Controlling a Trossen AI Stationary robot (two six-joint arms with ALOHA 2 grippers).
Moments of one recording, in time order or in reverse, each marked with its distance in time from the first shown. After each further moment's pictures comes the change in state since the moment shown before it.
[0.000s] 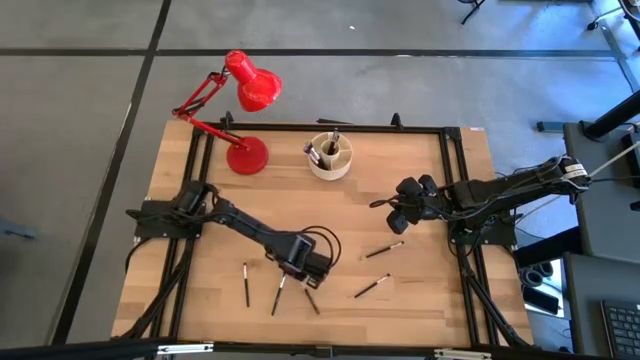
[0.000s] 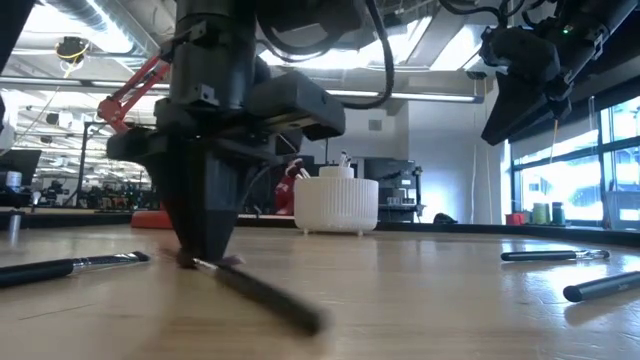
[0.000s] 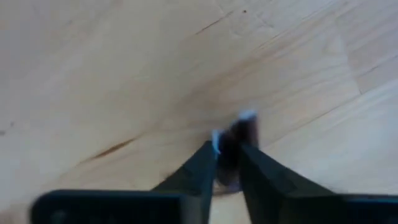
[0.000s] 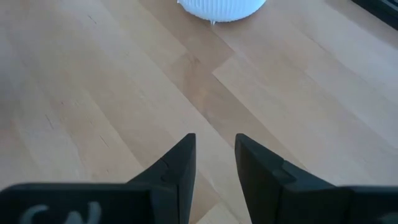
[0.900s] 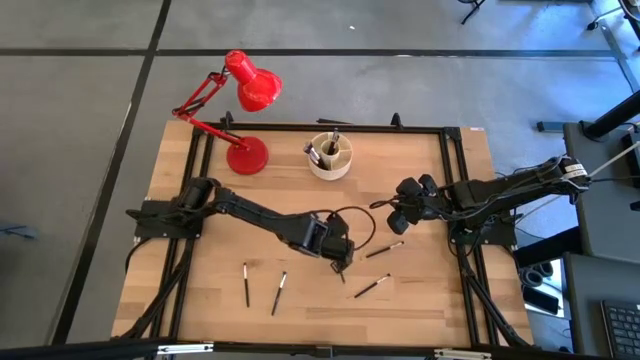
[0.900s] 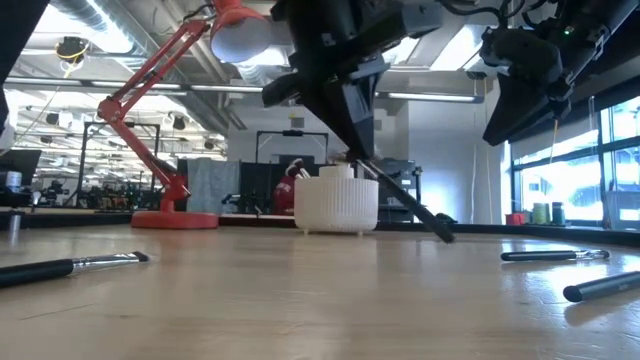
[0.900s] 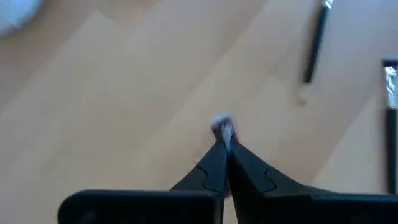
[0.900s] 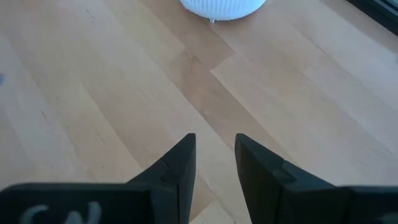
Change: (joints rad) left arm 0.075 0.005 0.307 -0.041 -0.419 0.489; right arm 0.000 0.000 0.000 -0.009 0.001 -0.022
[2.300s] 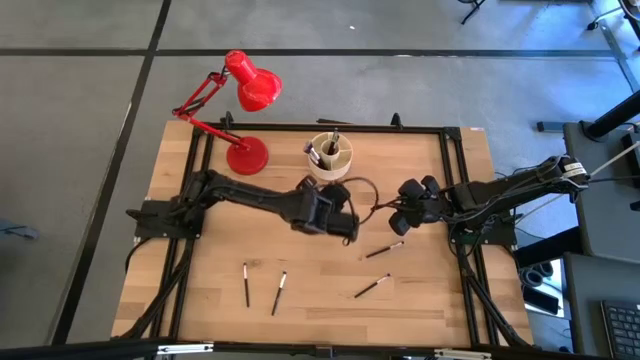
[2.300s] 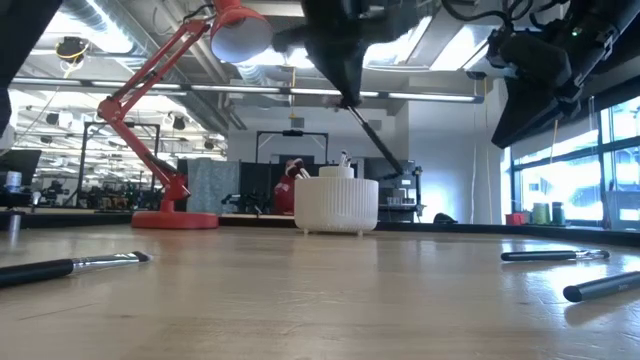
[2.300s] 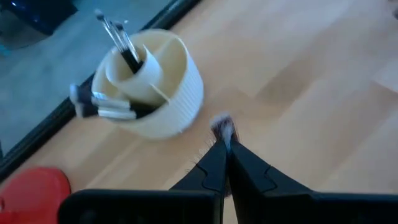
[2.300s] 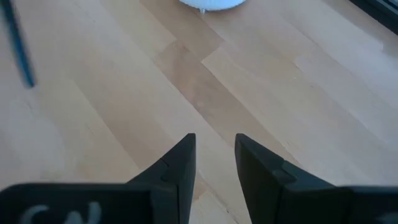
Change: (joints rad) left arm 0.099 -0.003 0.225 -0.269 -0.390 0.076; right arm 0.030 0.001 0.000 -0.058 0.026 0.058
